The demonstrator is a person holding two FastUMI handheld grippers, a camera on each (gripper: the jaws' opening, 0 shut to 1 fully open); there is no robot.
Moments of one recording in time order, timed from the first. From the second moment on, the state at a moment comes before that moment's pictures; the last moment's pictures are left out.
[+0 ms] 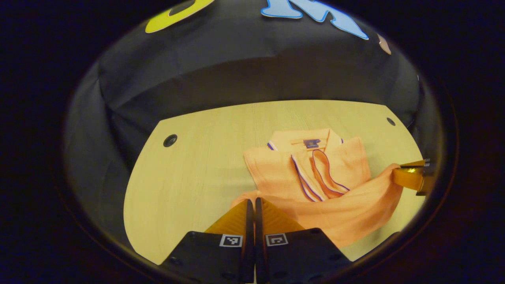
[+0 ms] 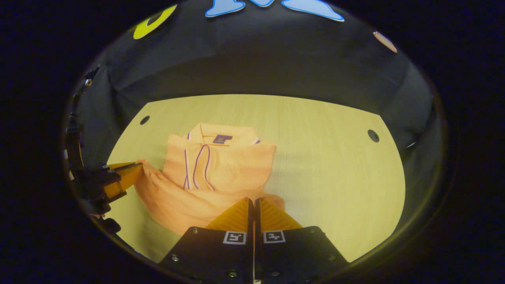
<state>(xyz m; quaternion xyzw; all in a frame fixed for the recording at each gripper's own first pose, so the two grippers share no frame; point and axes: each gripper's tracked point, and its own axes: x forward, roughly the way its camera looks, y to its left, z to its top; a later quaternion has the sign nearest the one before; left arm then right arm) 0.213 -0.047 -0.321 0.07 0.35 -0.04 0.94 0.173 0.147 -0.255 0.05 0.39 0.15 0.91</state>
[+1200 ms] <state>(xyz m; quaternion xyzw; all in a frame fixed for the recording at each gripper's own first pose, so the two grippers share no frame) 0.392 -0.072 -0.333 0.06 0.28 -0.04 0.96 0.351 0.150 -0.262 0.09 0.33 0.12 0.93</state>
